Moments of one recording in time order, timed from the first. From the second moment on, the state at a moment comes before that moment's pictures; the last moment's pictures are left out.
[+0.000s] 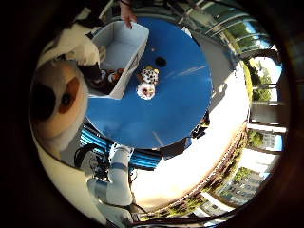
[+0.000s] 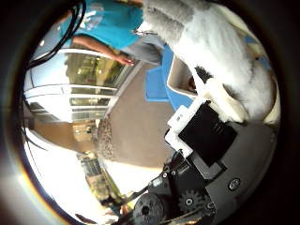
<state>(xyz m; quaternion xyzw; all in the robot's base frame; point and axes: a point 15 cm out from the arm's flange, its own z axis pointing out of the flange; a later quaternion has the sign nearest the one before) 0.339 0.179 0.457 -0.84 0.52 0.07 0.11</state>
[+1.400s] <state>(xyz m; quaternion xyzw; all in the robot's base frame) 0.412 0.125 0.360 -0.85 0.52 0.12 0.06</state>
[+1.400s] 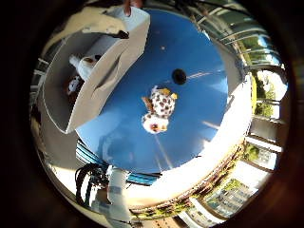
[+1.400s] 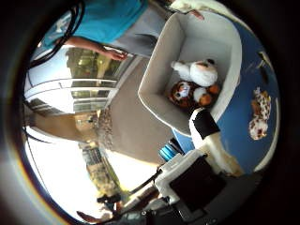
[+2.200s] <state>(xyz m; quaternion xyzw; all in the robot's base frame) 0.448 -0.033 0.229 -0.72 0.69 0.08 -0.07</state>
